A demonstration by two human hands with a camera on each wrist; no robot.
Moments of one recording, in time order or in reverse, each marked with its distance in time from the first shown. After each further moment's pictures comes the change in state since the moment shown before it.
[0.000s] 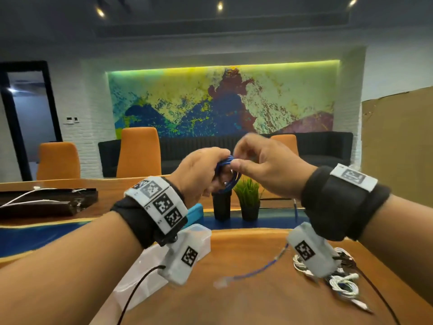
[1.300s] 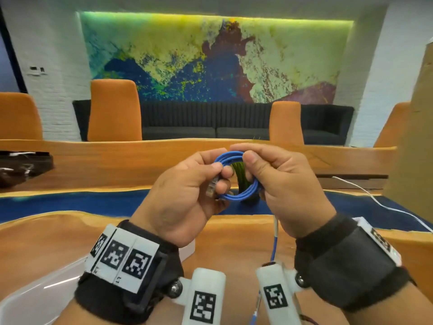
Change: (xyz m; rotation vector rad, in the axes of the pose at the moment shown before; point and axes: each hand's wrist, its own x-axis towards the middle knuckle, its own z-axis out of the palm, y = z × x) left_hand 0.070 -0.167 0.008 -0.774 0.022 -0.091; right_hand 0.005 0.137 0.128 0.678 0.214 0.199
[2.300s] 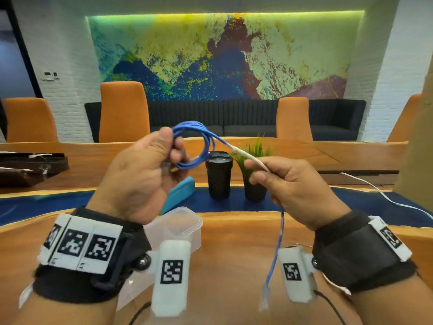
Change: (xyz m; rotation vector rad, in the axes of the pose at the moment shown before) left_hand -0.010 0.040 -0.020 0.160 0.246 0.197; right_hand -0.005 0.014 -0.027 -0.228 -0.152 0.054
